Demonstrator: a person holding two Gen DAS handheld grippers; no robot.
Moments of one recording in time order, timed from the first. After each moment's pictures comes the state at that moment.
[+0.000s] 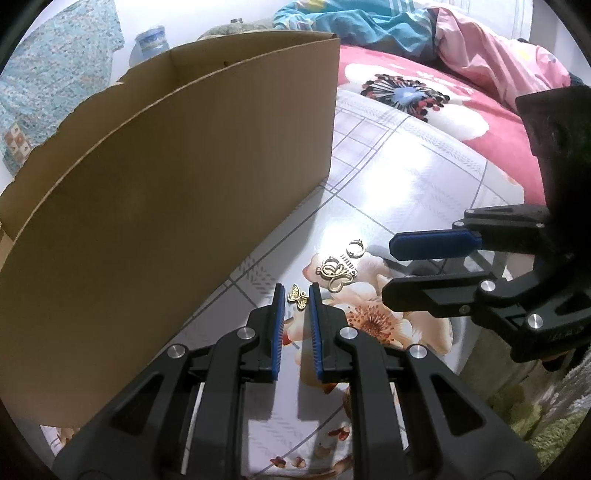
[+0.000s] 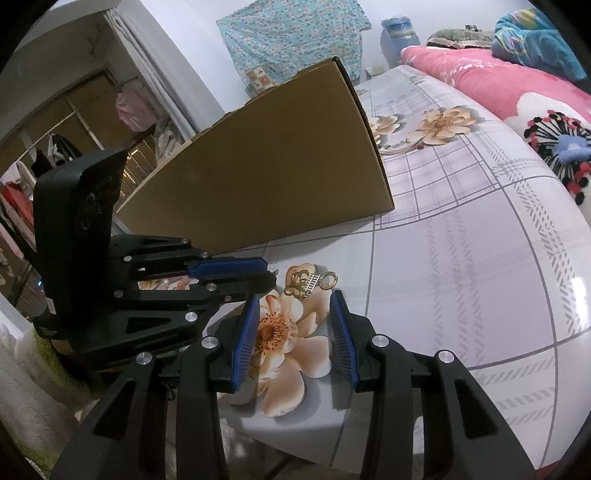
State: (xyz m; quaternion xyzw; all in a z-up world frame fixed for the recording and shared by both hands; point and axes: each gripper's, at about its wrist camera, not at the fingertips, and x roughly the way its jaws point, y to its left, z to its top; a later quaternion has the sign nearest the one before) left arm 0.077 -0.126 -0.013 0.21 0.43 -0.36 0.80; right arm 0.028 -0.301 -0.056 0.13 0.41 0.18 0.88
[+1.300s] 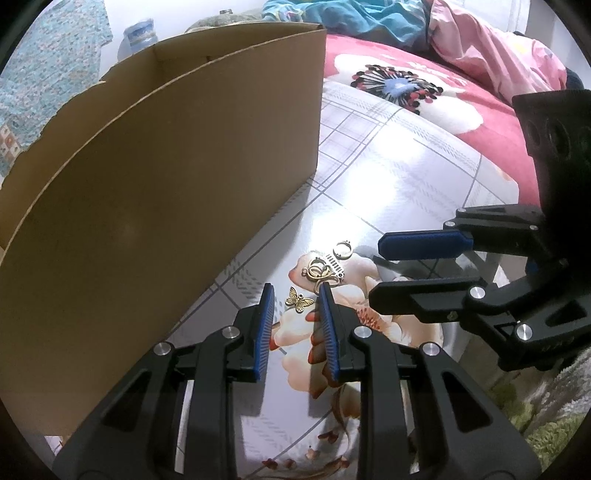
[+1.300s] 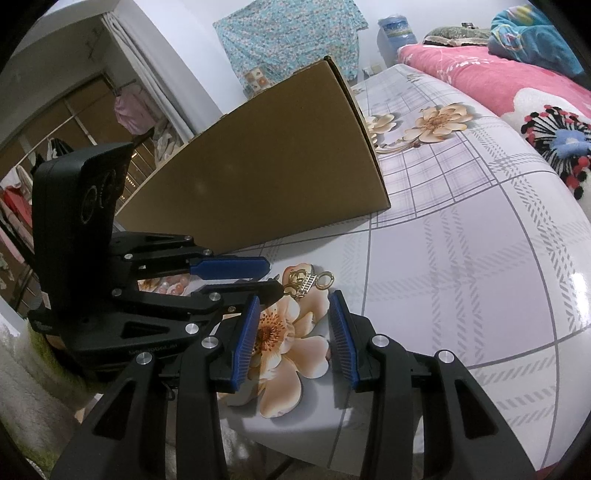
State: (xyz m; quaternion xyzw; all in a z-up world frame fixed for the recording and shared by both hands) left arm 0.077 -0.140 -0.015 0.22 0.44 -0.37 0.78; right arm 0.027 -0.304 -0.058 0.14 0.41 0.18 0.88
